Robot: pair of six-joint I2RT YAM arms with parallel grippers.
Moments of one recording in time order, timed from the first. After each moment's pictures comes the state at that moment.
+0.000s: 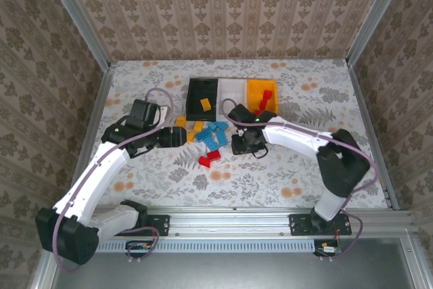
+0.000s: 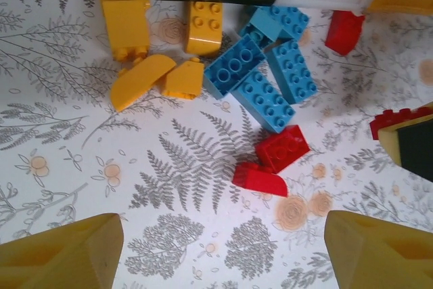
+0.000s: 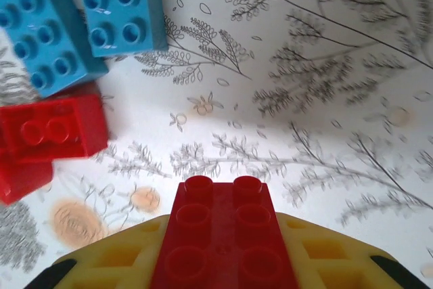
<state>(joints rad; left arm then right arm) -0.42 1.05 0.97 -0.88 0.22 -0.34 0.70 1.66 1.16 -0.77 -0.02 0.55</state>
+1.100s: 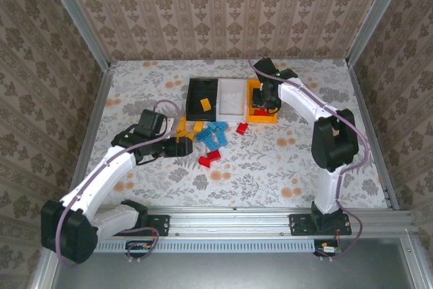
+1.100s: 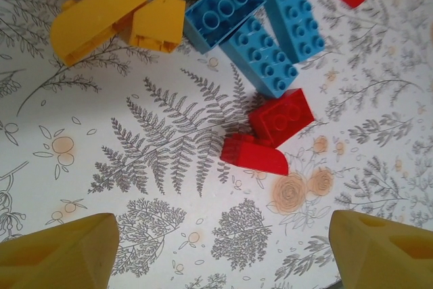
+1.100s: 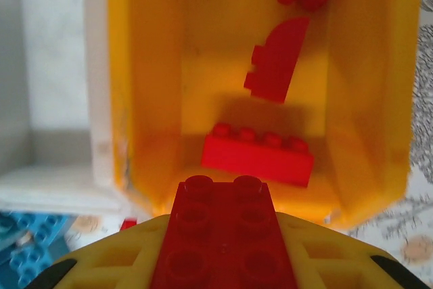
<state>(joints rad) -0.44 1.11 0.82 -0.76 0.29 -0.39 0.34 1.98 1.68 -0.90 0.05 0.44</state>
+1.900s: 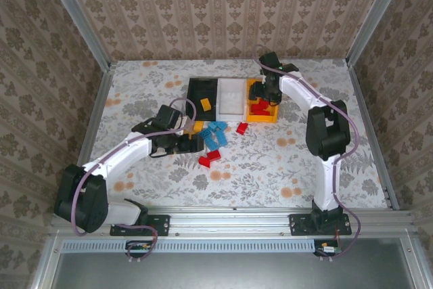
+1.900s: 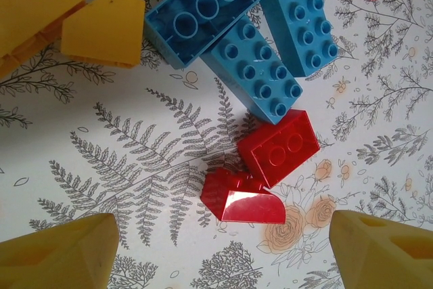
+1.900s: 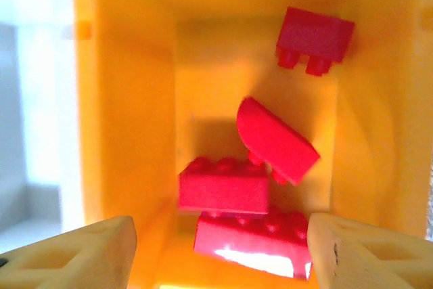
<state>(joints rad) -0.51 1.33 0.84 -0.61 0.32 -0.44 0.26 2.05 1.75 -0.84 -0.04 0.39</state>
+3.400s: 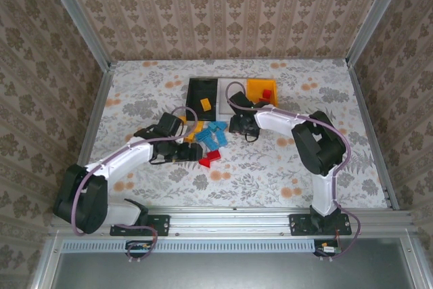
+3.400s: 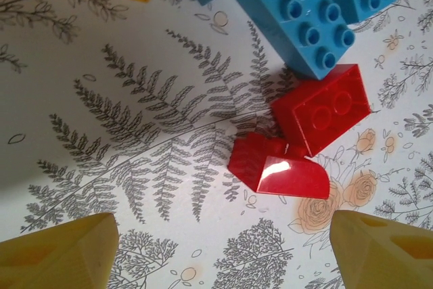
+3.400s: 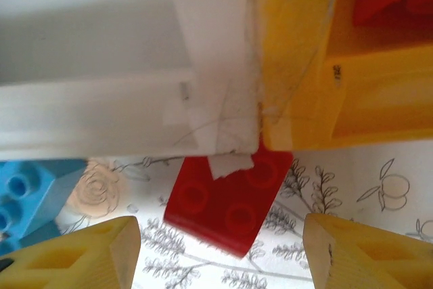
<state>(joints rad) -0.52 1.32 0.75 -0.61 0.30 -0.43 0.58 1.98 1.34 -0.56 0.15 0.74</state>
